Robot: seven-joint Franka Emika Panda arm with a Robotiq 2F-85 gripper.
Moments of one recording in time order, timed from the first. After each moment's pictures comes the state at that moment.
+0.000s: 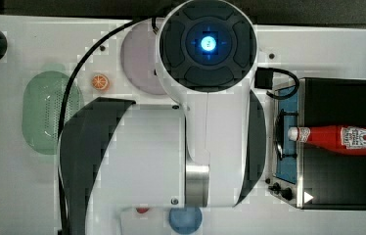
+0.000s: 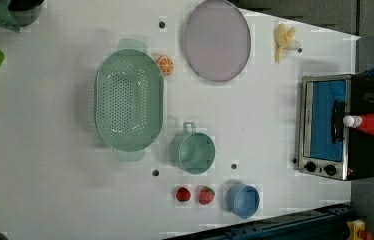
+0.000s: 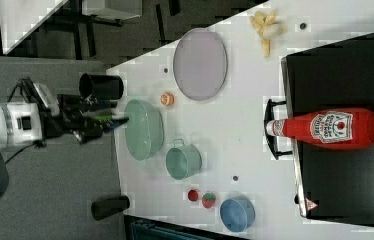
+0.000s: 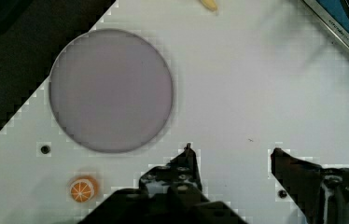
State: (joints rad) arm 0.02 -0.03 -0.01 -1.77 -0.02 0.20 0.06
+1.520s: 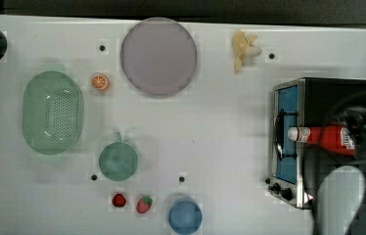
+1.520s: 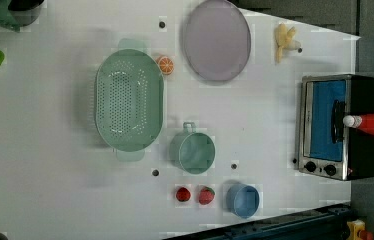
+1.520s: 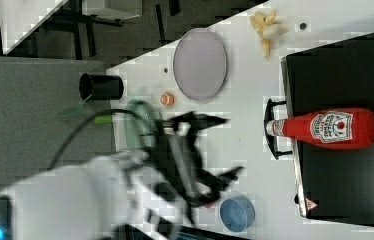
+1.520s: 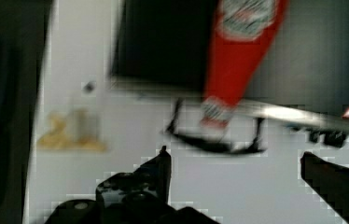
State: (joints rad) arm -0.07 -0.09 -0.51 -1.94 -0.01 0.40 0.09
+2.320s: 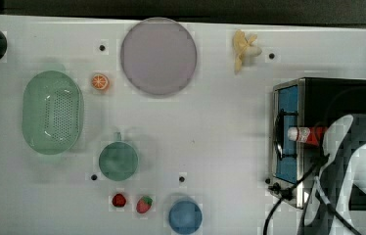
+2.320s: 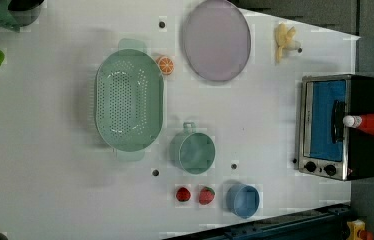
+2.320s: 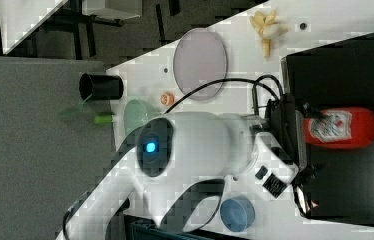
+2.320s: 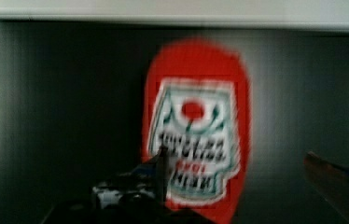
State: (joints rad) arm -0.12 0.31 -0.61 -1.86 0.05 0.55 0.09
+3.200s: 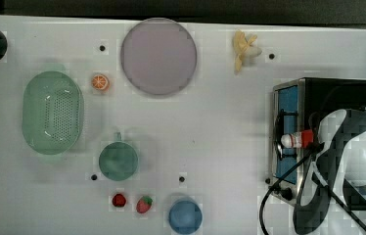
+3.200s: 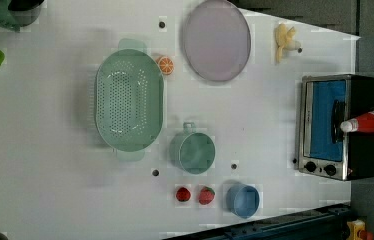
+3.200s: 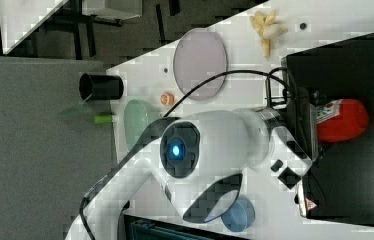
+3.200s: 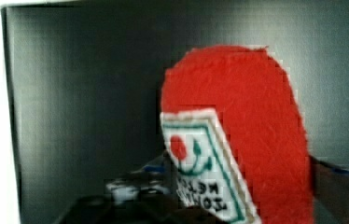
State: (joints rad) arm -0.12 0.37 -0.62 -1.89 0.18 0.71 0.09
